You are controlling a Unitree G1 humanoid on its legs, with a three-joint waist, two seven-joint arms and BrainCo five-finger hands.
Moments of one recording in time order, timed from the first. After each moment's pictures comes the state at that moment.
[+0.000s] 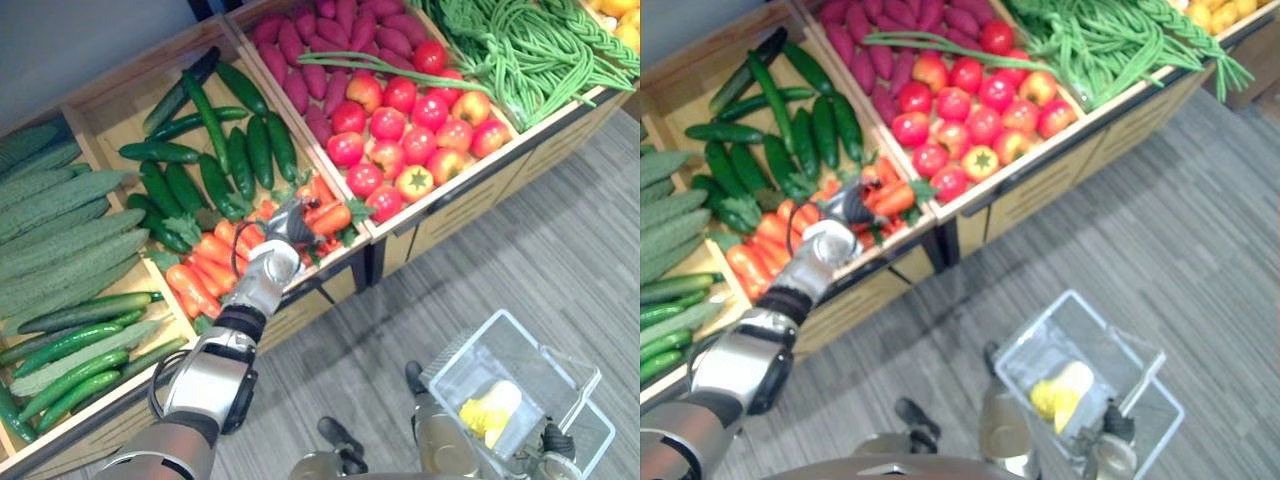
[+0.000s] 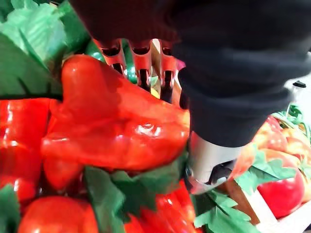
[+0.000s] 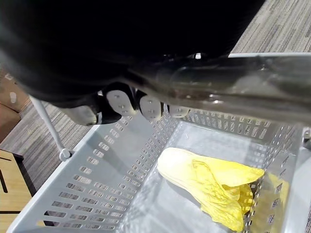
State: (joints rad) left arm -0.76 0.28 -0.16 0.90 0.61 -0.11 0.19; right arm 0.09 -0.10 -0.58 0.90 -0.03 -0.11 -0.20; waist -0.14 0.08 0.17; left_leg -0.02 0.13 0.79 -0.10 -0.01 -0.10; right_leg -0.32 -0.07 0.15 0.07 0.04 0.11
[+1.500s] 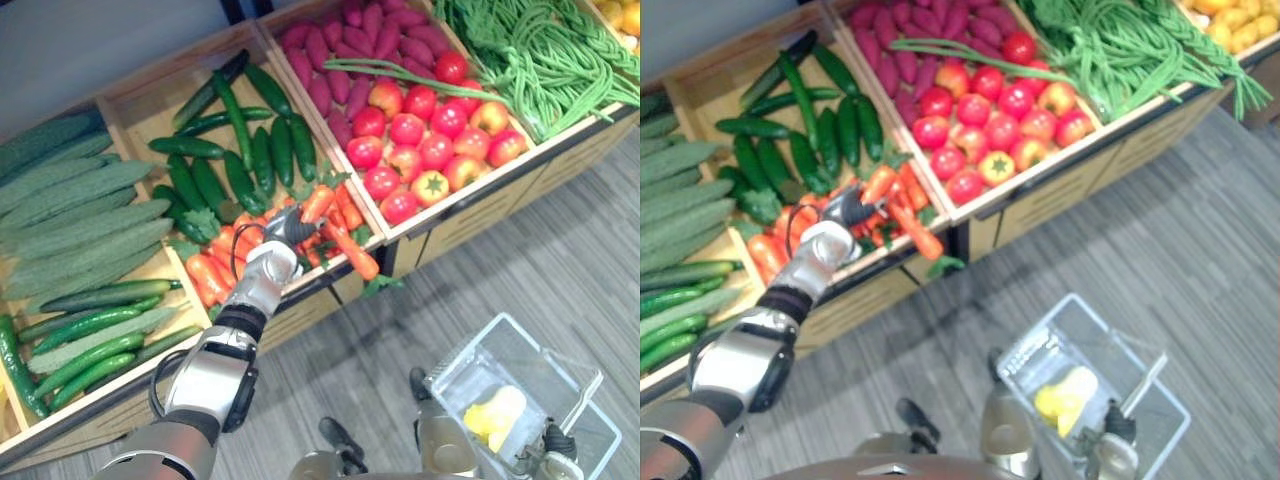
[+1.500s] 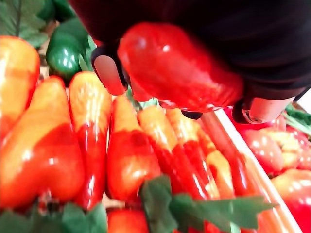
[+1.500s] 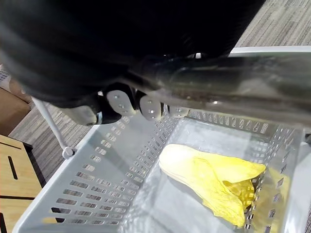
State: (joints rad) left arm -0.78 0.28 -0.16 0.91 0.61 -0.08 0.18; right arm 0.08 -0.12 -0.59 0.94 -0.03 -0.11 -0.20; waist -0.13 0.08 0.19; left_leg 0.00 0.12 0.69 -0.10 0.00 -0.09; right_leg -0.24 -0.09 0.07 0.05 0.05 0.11
